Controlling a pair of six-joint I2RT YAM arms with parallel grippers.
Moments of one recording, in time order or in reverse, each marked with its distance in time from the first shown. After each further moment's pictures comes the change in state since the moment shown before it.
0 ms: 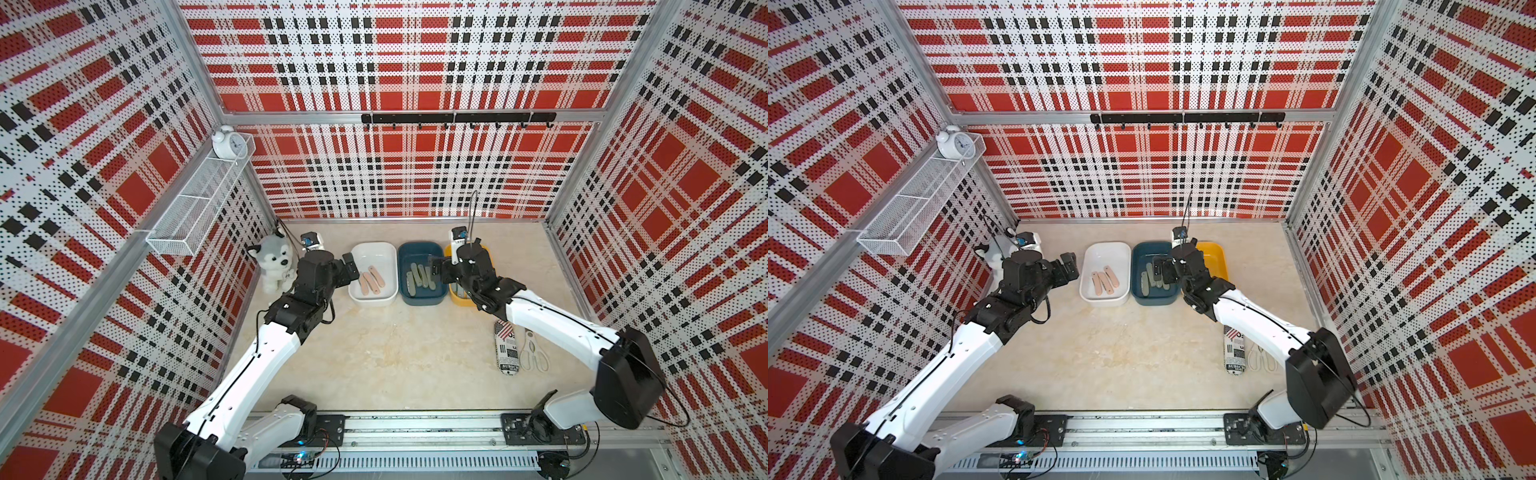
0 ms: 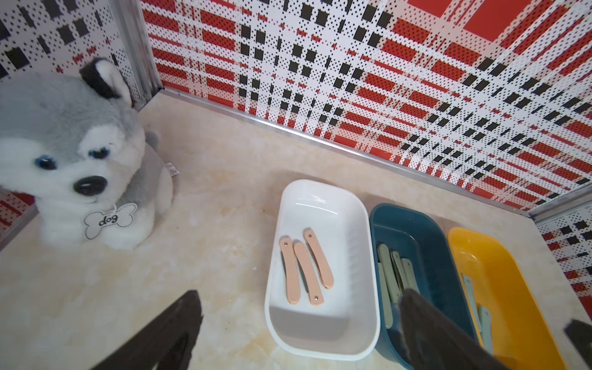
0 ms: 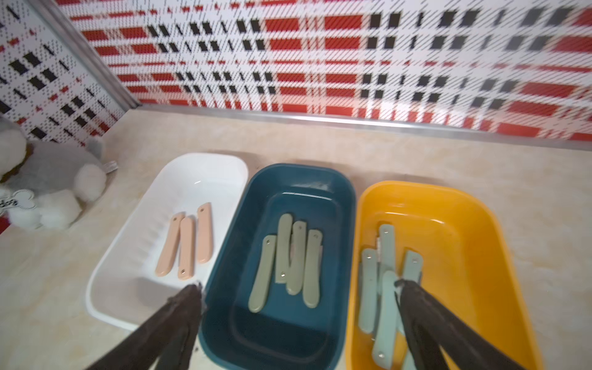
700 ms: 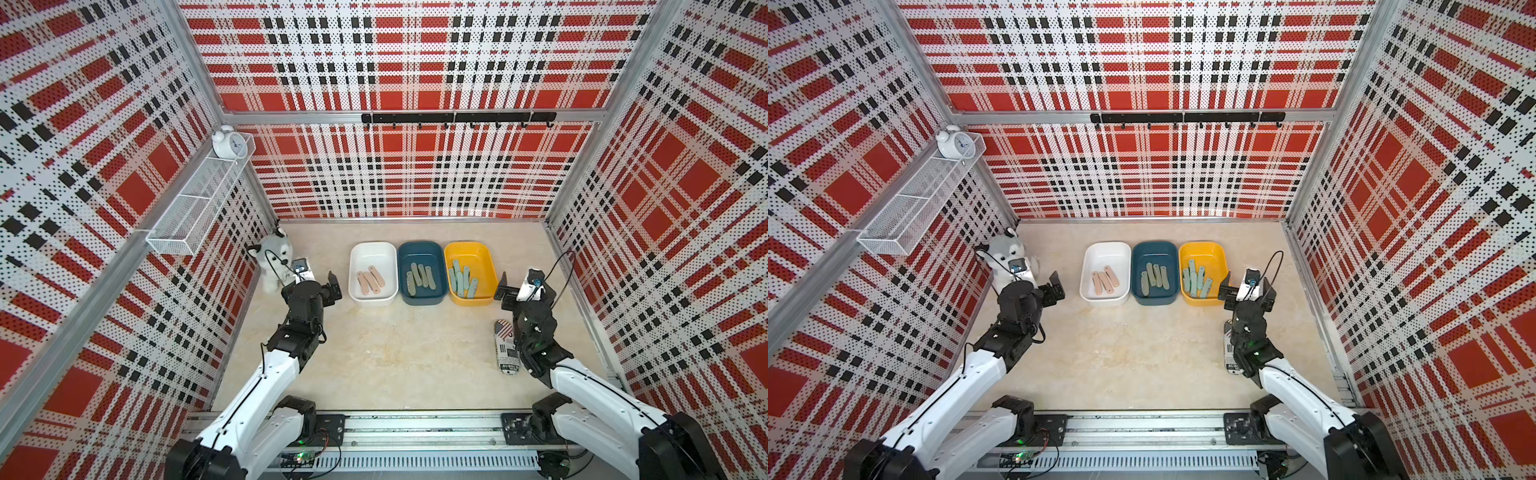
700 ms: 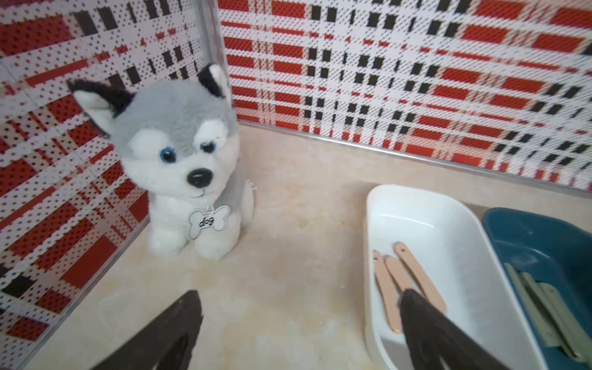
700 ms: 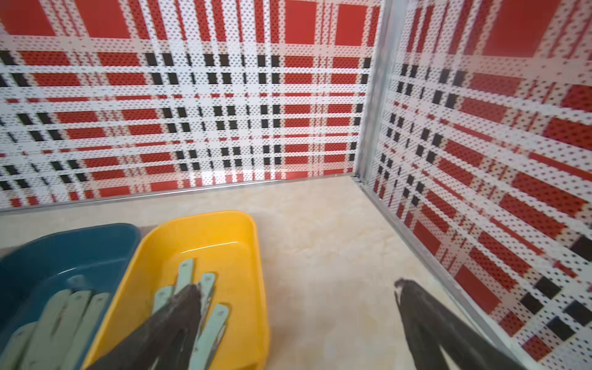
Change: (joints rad) left arm 0.146 -0.086 -0.396 0.393 -0.126 0.239; right arm -0.251 -0.432 -0.729 0.673 0.333 -0.252
